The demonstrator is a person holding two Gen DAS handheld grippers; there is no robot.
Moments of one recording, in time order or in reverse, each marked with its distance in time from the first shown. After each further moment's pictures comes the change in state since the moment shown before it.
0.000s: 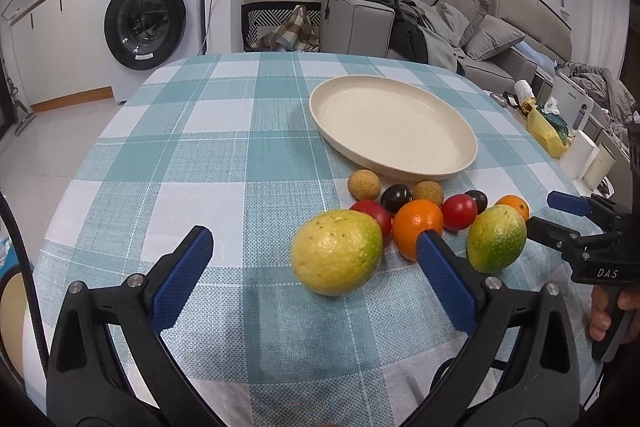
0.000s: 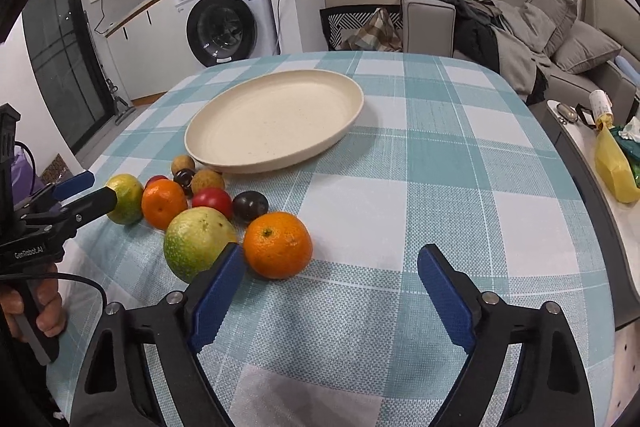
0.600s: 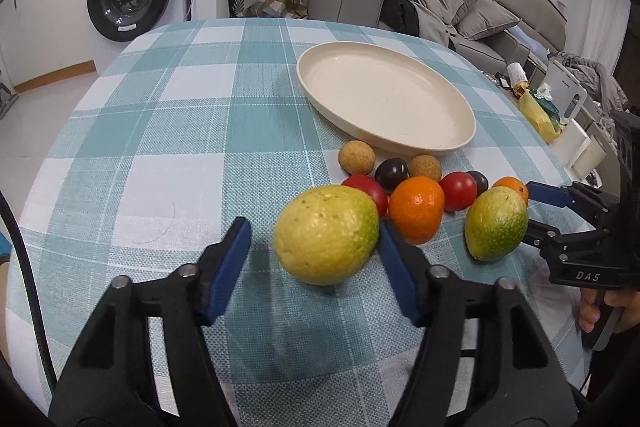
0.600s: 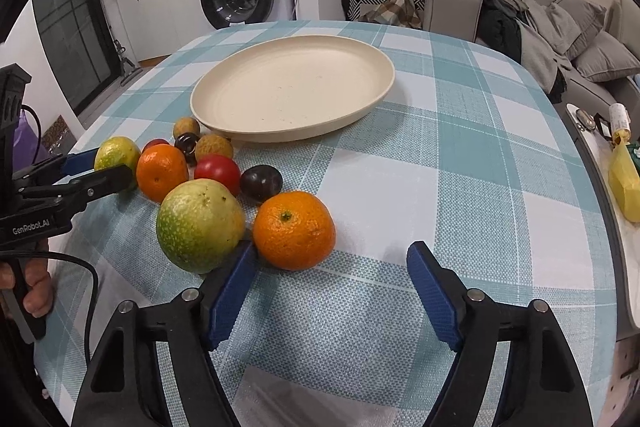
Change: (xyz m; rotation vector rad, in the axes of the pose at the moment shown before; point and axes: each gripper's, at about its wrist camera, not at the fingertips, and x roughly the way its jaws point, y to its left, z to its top) left arm 0.025 0.002 0.000 -0.019 0.111 -0.078; right arm 0.023 0.016 0.003 -0.086 0.100 0.013
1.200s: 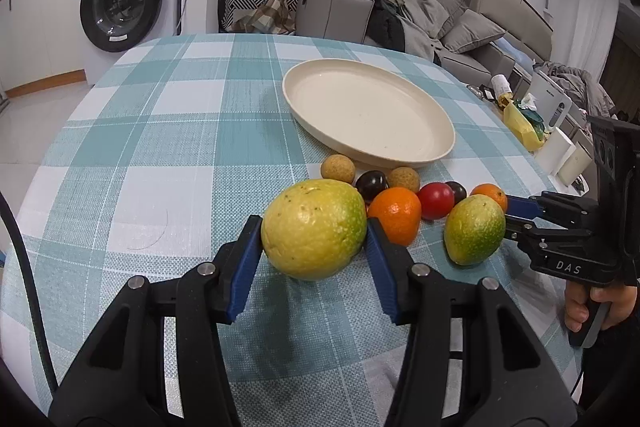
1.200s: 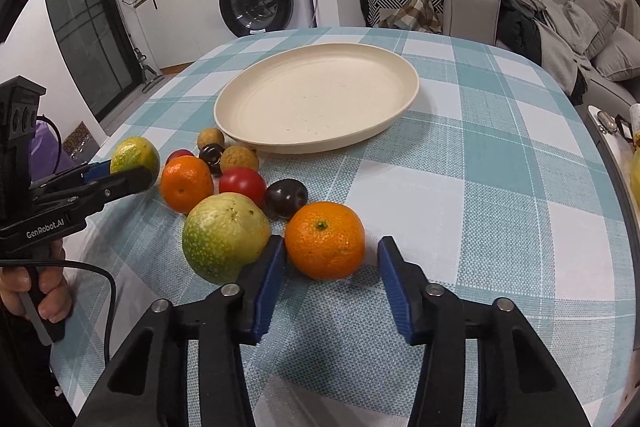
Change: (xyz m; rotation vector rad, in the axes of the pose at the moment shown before) left arm -0.015 -0.005 -0.001 0.007 -0.062 -0.044; right arm -0.001 0.004 0.003 0.001 -0.032 0.107
